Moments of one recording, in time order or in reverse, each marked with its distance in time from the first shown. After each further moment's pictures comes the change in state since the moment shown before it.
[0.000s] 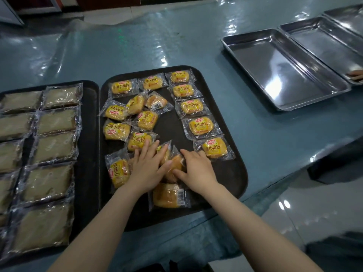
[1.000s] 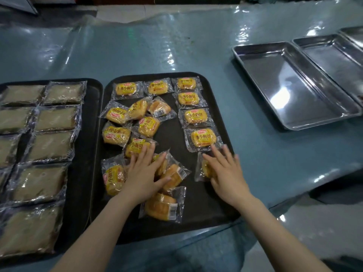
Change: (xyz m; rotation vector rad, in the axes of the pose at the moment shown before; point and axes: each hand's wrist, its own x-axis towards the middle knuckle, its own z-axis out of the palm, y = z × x) left_hand 0.004 0.001 -0.006 0.058 0.005 -0.045; right_hand 0.005 0.079 -0.037 -0.209 0.020 -0.137
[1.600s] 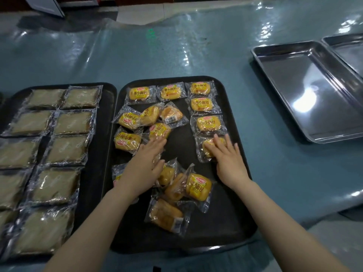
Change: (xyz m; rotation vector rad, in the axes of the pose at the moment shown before) left_hand 0.014 0.005 -0.061 -0.344 0.185 0.044; right_hand 0.081 0.010 0.000 0.053 -0.060 -0.044
